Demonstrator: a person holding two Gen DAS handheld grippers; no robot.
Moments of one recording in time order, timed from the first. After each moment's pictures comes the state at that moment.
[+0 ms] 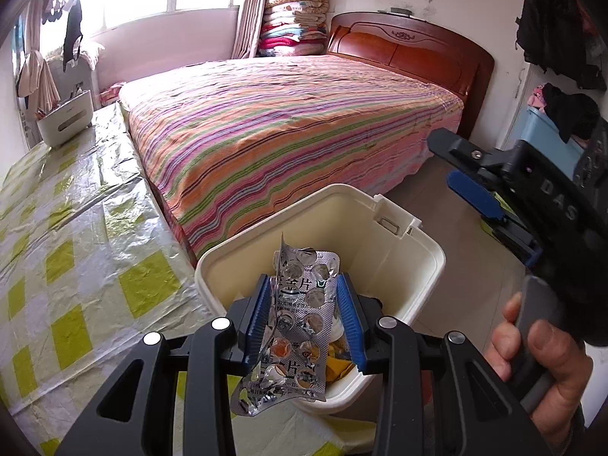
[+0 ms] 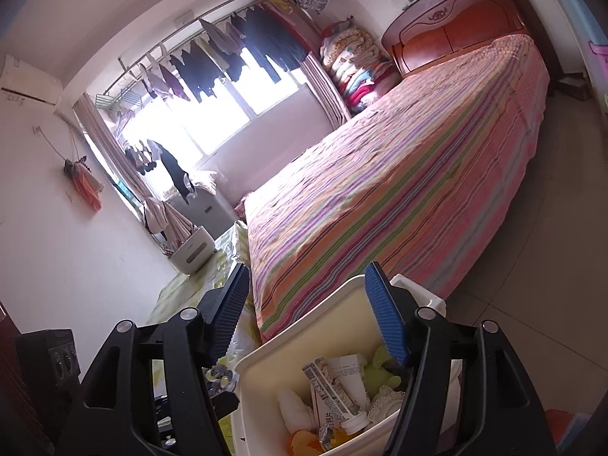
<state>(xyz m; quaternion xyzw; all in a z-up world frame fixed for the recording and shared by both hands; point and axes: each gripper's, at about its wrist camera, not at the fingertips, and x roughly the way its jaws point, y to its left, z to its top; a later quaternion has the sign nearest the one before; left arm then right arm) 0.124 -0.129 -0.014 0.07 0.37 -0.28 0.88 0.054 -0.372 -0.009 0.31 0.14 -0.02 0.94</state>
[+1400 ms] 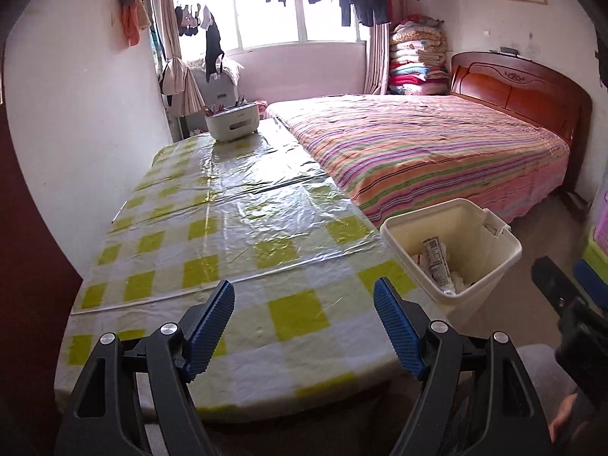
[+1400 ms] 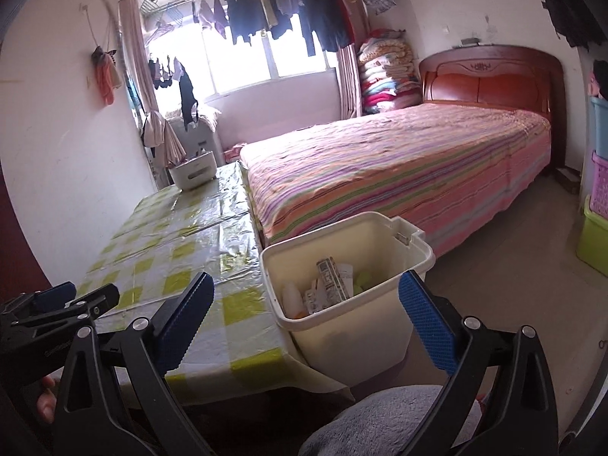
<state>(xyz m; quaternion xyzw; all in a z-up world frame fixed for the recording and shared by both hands) -0.006 0.006 0.036 0.06 0.31 -0.03 0.95 -0.069 -0.230 0.029 0.12 0.21 -0.05 0.97</state>
